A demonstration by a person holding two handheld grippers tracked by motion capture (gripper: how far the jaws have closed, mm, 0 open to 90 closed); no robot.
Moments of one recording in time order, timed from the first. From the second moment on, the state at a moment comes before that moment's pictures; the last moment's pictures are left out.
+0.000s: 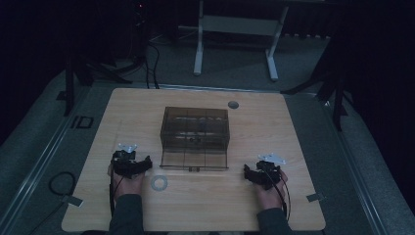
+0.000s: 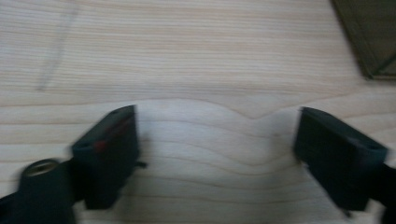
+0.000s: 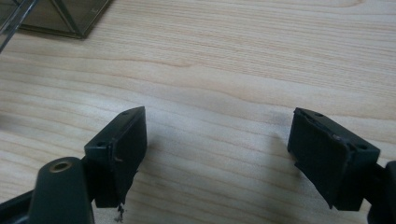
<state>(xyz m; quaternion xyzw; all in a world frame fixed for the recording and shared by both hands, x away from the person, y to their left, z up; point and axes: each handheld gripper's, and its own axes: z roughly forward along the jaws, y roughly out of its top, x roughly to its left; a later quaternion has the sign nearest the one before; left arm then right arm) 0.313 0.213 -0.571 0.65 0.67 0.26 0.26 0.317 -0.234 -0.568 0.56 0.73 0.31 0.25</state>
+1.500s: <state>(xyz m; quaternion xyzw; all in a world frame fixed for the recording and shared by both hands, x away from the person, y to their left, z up) 0.296 0.203 -0.517 0.73 0.61 0.18 0.26 0.318 -0.234 -0.568 0.56 0.73 0.31 0.25</state>
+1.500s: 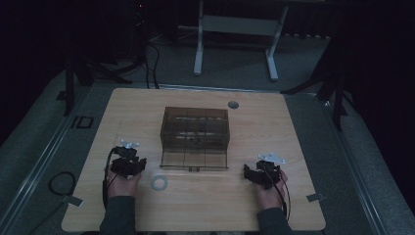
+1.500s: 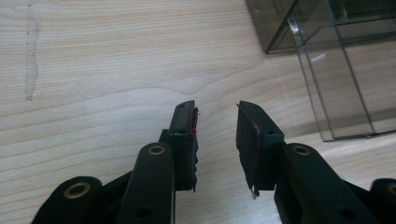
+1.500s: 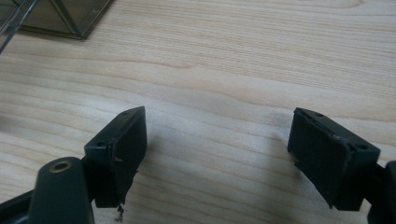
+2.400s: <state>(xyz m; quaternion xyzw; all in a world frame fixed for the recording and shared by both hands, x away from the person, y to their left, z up) 0.294 0.186 -0.508 0.78 0.58 0.11 0.23 0.318 -0.234 -0.568 0.56 0.73 0.31 0.25</state>
